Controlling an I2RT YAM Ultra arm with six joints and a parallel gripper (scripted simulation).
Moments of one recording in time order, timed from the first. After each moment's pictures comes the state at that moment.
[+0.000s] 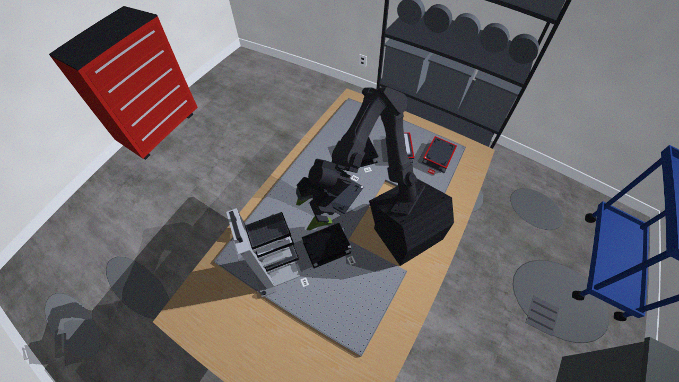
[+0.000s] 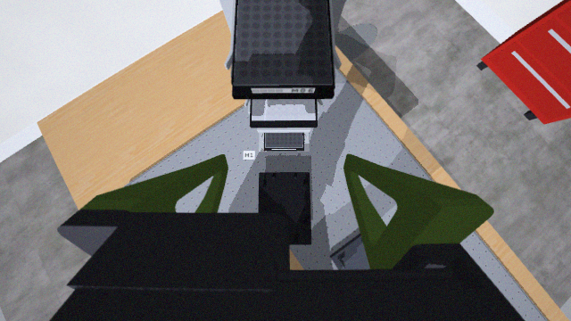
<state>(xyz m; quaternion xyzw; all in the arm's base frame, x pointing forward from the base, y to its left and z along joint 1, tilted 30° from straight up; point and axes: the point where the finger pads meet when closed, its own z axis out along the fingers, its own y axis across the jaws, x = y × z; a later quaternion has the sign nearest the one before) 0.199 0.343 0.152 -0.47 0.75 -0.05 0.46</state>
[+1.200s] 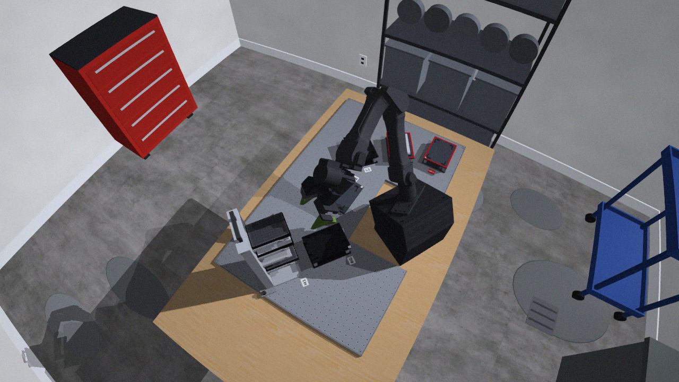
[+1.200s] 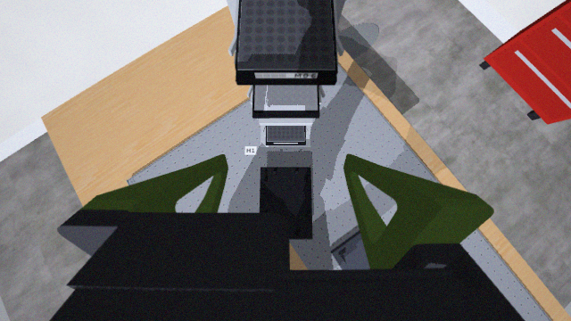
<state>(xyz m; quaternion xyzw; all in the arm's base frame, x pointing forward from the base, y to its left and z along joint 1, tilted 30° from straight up) 0.190 0.334 0.149 -0.47 0.75 -0.05 0.46</state>
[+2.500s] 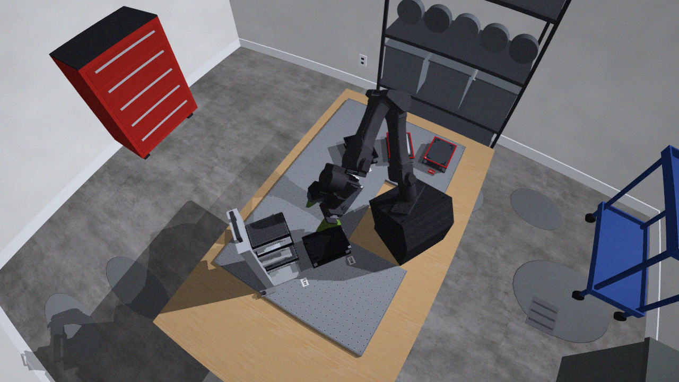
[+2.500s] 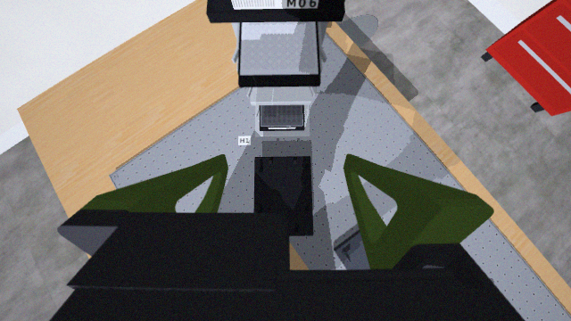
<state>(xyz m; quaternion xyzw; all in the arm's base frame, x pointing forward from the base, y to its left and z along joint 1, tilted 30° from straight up) 0.200 0.306 0.115 -0.47 0.75 -0.05 0.46</state>
